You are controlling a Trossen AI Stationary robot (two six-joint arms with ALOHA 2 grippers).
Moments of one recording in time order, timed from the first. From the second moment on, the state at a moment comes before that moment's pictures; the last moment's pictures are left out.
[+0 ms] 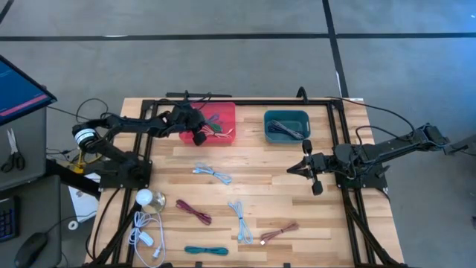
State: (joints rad) left arm 0.65 1.31 0.54 0.21 0.00 0.30; right arm 0.25 0.64 0.31 0.19 0.11 -0.03
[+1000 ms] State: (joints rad) left arm 0.43 1.12 0.54 0.27 0.01 0.30; right arm 0.25 0.64 0.31 0.18 0.11 -0.03
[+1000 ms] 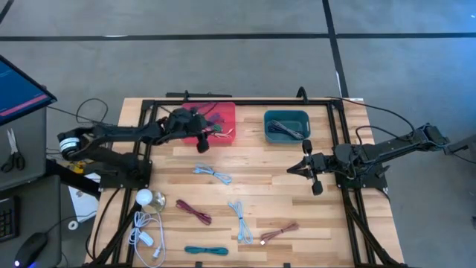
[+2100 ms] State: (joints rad) left arm 0.03 1.20 0.54 -0.05 0.03 -0.02; right arm 0.25 0.64 0.31 0.18 0.11 -0.03
